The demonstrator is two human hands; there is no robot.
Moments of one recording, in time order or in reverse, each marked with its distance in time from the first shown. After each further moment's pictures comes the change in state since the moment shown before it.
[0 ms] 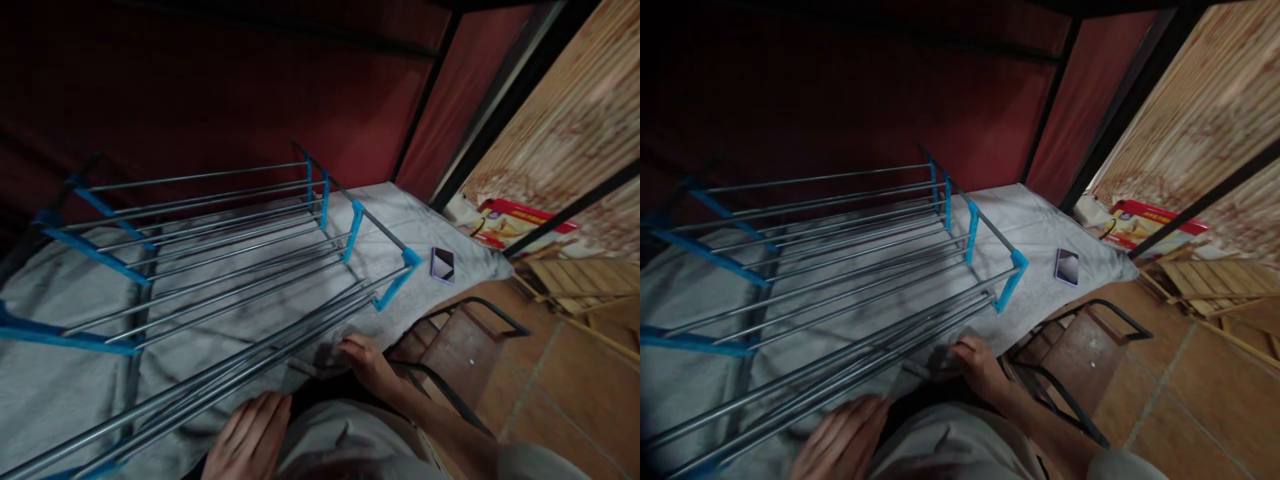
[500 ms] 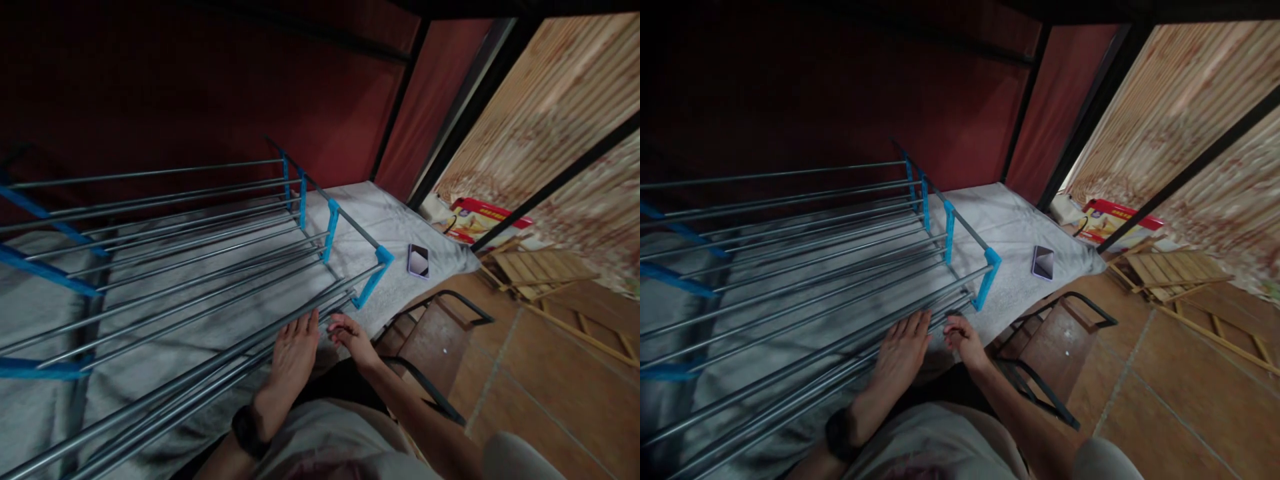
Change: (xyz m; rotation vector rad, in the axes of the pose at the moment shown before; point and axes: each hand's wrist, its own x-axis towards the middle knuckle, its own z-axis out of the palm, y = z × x) left_hand 0.146 0.044 0.103 0.182 -0.494 -0.218; right_hand 0.020 0.026 0.006 0.943 0.281 0.752
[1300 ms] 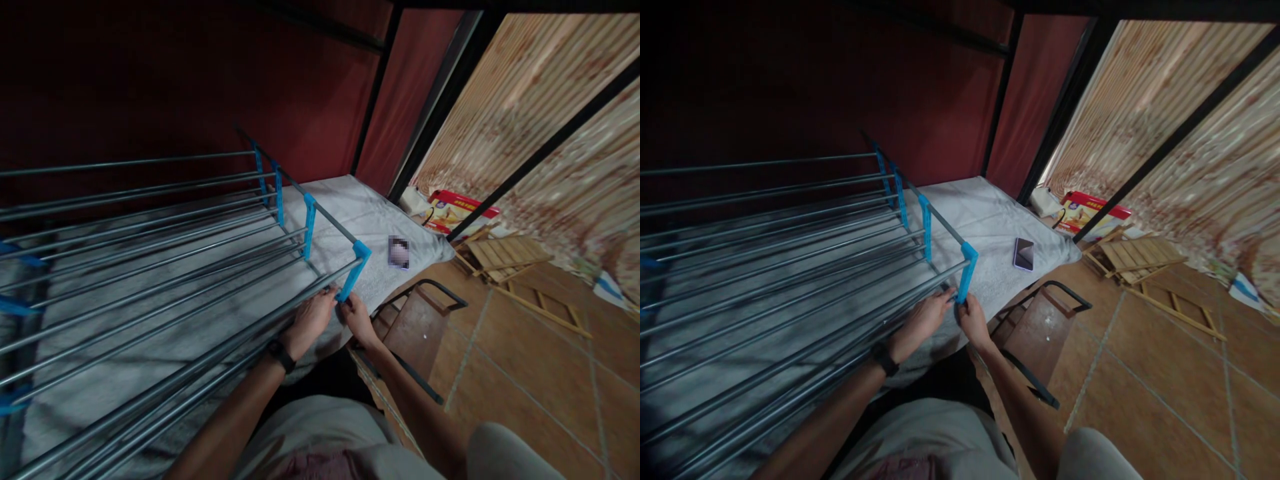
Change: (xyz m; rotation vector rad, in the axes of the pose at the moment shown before) left_hand 0.098 0.045 0.028 -0.330 -0.198 0.177; right_hand 0.044 0.003 -0.062 -0.494 0.272 -0.307
